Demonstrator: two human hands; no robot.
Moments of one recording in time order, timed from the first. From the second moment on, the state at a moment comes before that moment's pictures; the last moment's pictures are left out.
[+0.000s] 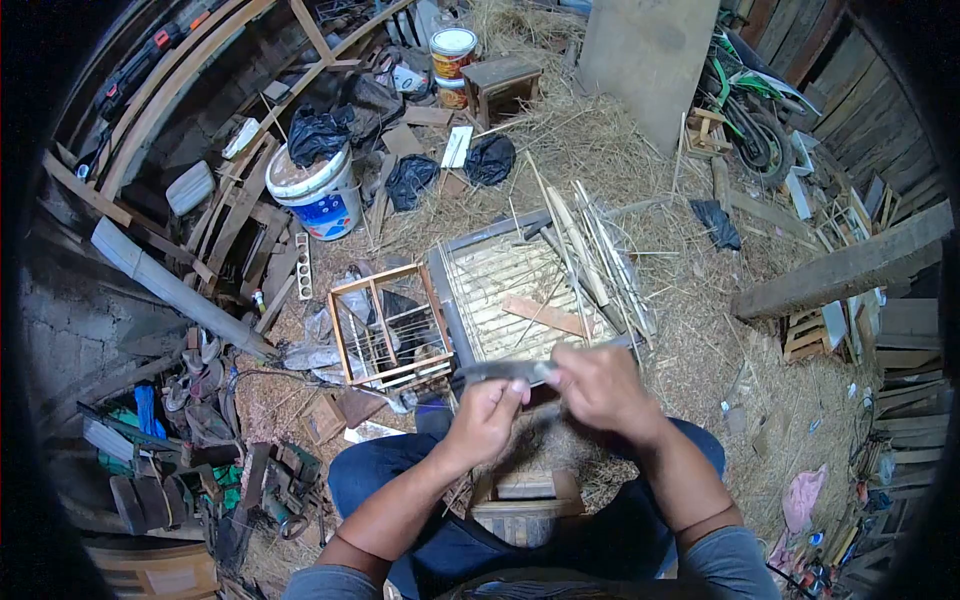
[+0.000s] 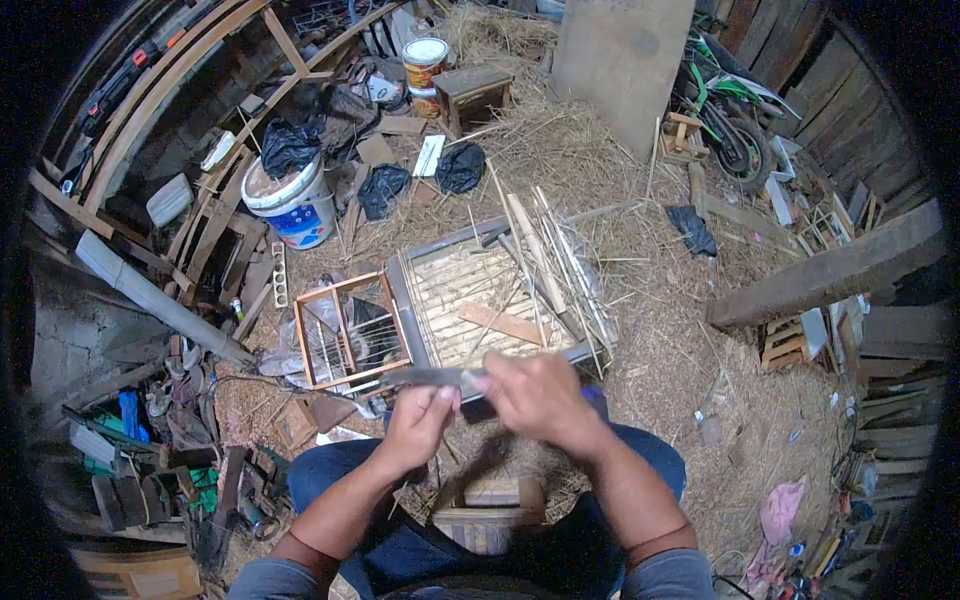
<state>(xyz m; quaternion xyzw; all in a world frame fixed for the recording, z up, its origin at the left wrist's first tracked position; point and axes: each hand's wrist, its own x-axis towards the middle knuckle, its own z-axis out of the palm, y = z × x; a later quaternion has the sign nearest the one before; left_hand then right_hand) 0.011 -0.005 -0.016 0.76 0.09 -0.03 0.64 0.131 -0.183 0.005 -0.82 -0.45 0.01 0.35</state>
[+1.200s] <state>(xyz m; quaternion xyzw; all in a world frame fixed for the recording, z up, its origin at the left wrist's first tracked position) 0.017 -0.007 0.007 0.86 0.04 0.08 0.50 0.122 -0.175 0.012 -0.85 -0.42 0.03 0.31</state>
